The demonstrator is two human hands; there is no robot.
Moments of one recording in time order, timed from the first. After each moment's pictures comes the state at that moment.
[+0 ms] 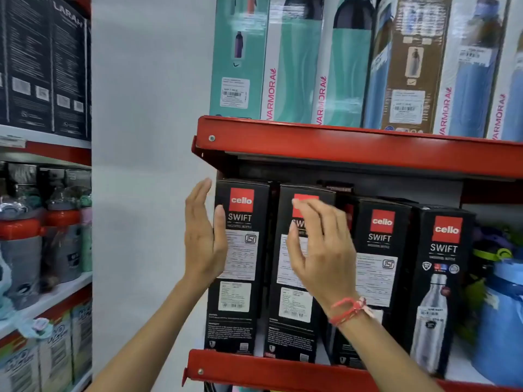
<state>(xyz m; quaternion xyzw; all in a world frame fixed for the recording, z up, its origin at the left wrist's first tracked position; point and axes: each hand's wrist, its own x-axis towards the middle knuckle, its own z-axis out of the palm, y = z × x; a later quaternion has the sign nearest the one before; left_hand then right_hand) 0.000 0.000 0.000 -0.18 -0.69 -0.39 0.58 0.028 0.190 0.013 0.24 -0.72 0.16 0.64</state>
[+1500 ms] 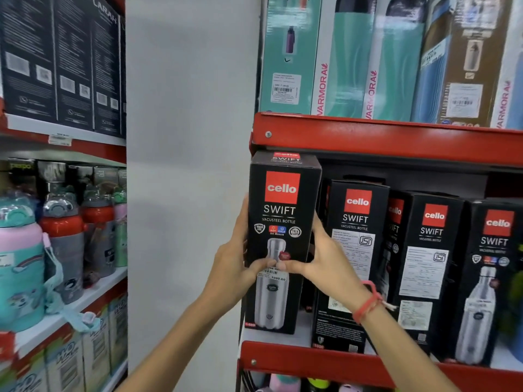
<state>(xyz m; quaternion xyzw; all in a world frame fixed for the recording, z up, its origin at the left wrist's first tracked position) 0.052 -0.058 -0.025 -0.24 -0.78 -0.47 0.33 0.032 0.120 -0.001 0.27 -0.84 0.43 0.21</state>
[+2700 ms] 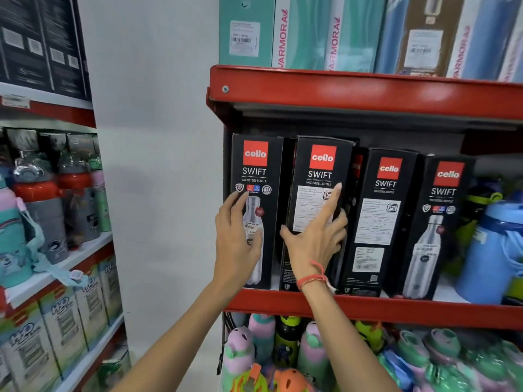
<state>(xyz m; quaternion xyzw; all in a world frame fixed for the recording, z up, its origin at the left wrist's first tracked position) 0.050 0.018 -0.071 -0.14 -0.78 -0.39 0.47 0.029 0.140 -0.057 -0.09 -0.82 0.39 0.42</state>
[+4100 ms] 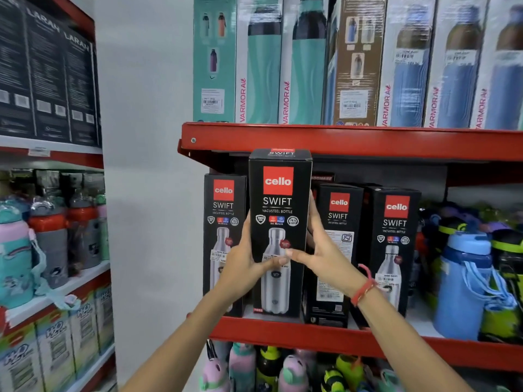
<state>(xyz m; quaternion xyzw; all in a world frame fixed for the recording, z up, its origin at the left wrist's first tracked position) 0.075 0.099 -0.026 -0.20 -0.80 -0.49 0.28 0.058 0.276 0.000 0.38 -0.76 0.51 0.12</state>
